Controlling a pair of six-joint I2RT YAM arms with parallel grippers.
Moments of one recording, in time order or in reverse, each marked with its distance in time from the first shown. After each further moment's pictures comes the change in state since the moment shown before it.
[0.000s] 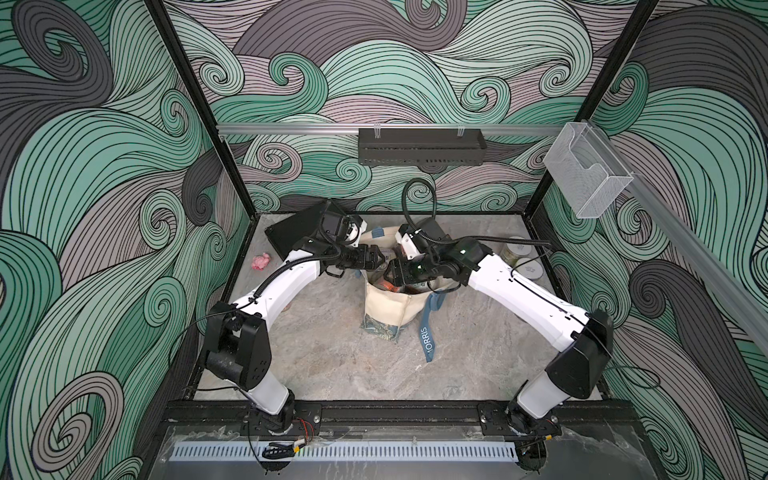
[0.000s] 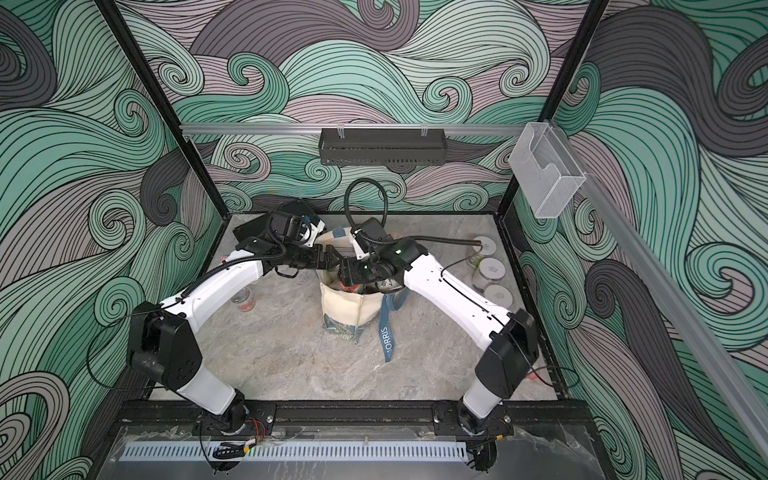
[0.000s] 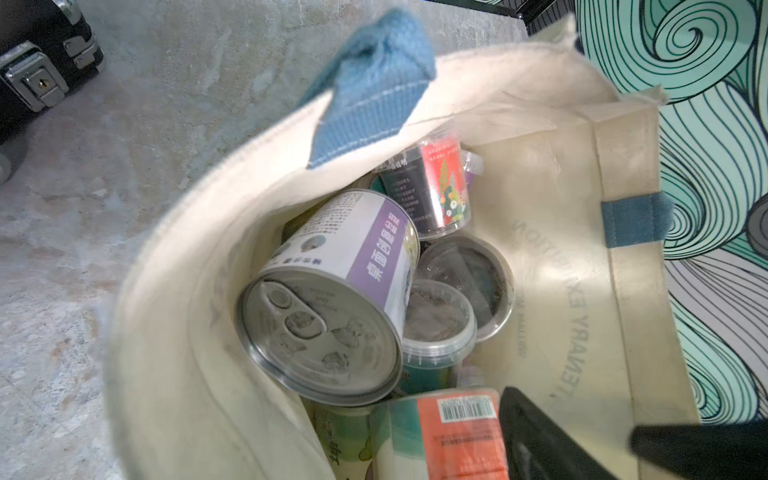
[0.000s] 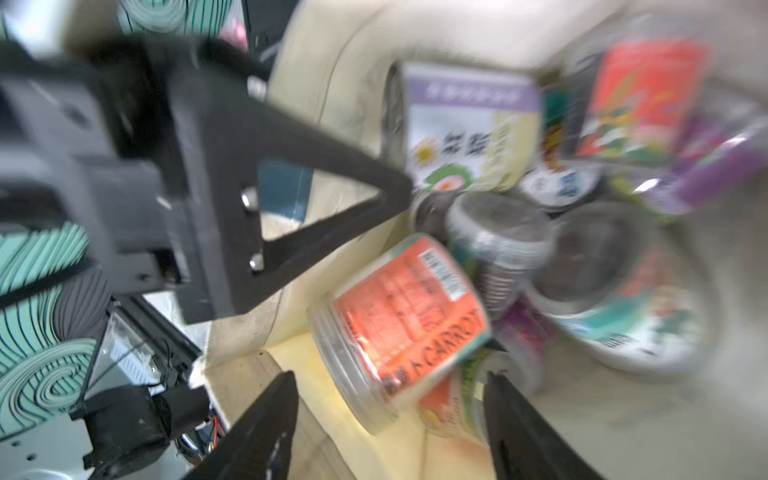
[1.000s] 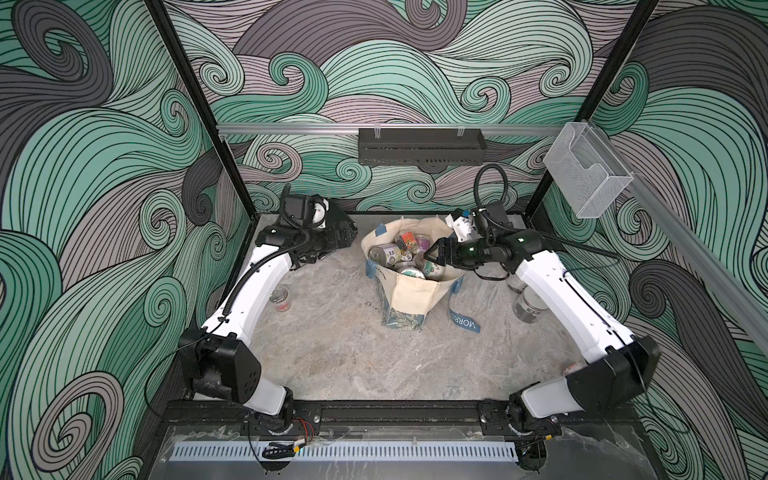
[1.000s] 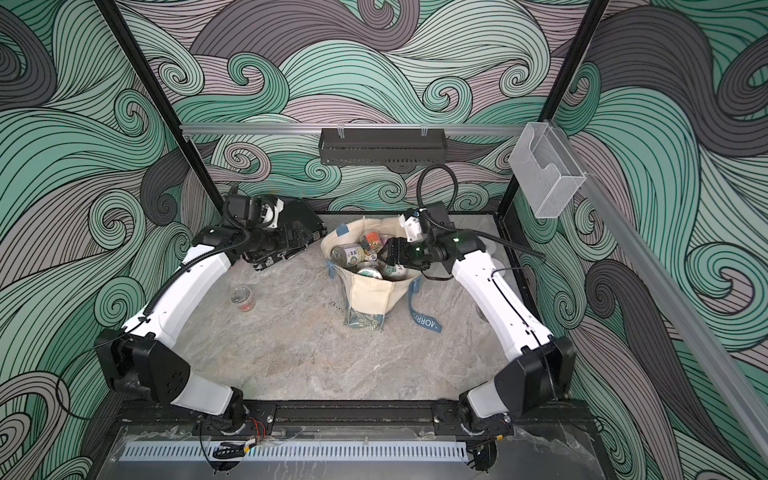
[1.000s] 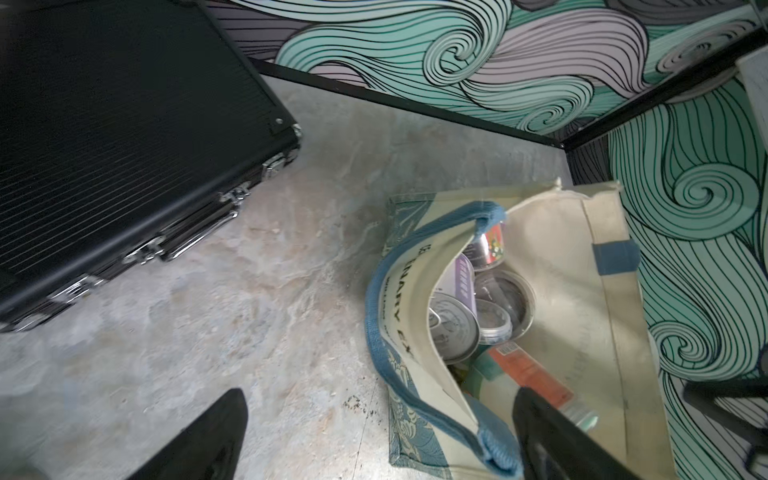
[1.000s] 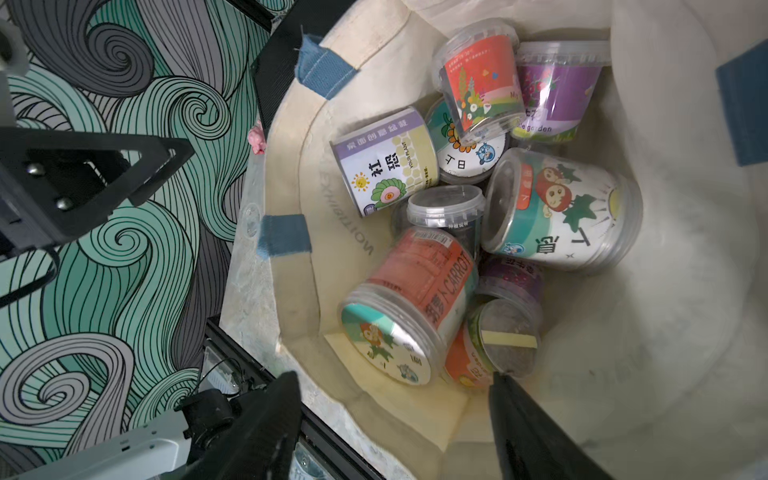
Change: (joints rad) left arm 0.171 -0.084 0.128 -0.127 -0.070 -0.069; right arm -0.320 -0.085 -0.082 -0.024 -0.313 -0.026
